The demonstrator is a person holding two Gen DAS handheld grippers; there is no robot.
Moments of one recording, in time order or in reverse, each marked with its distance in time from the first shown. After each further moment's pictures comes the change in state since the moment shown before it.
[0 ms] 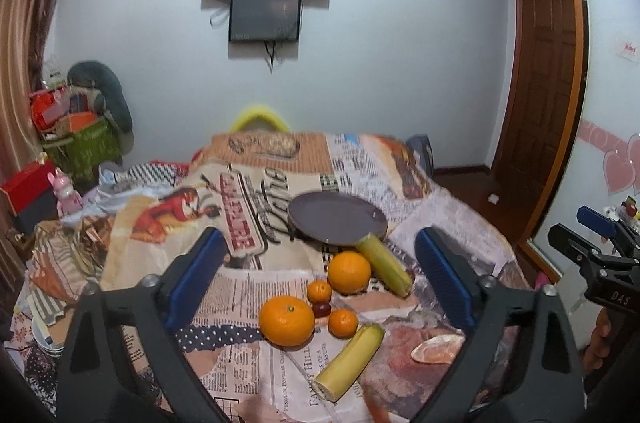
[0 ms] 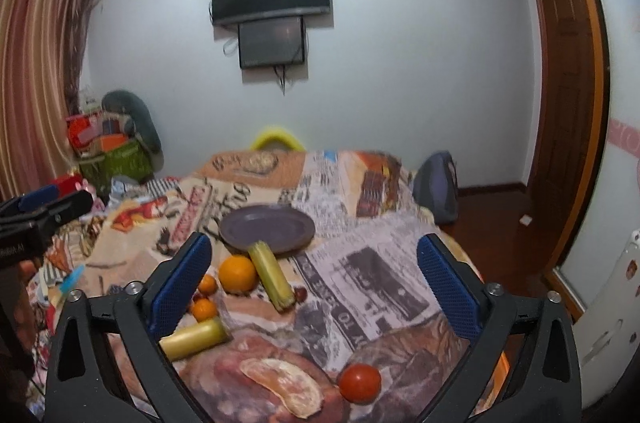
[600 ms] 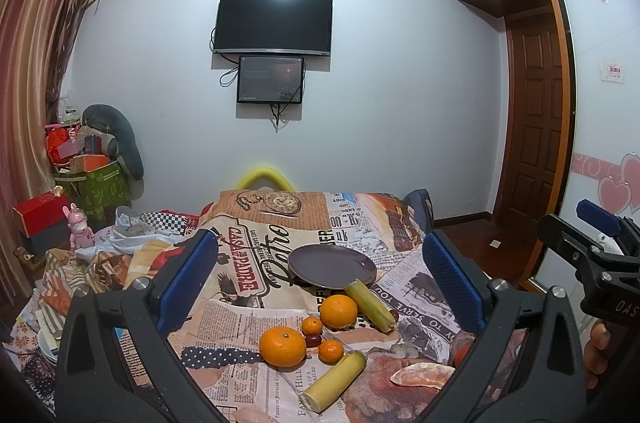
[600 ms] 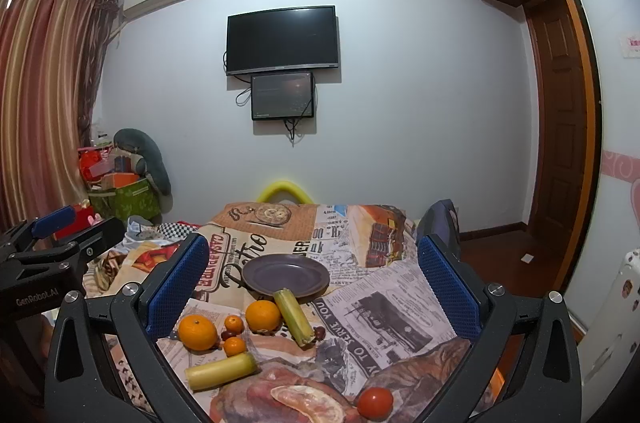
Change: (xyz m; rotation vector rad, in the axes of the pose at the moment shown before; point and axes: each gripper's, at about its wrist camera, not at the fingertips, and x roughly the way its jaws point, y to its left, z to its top) left arm -0.080 -0.024 0.002 0.000 -0.247 0.025; right arm -0.058 0.036 0.018 -0.017 -0.227 -0.001
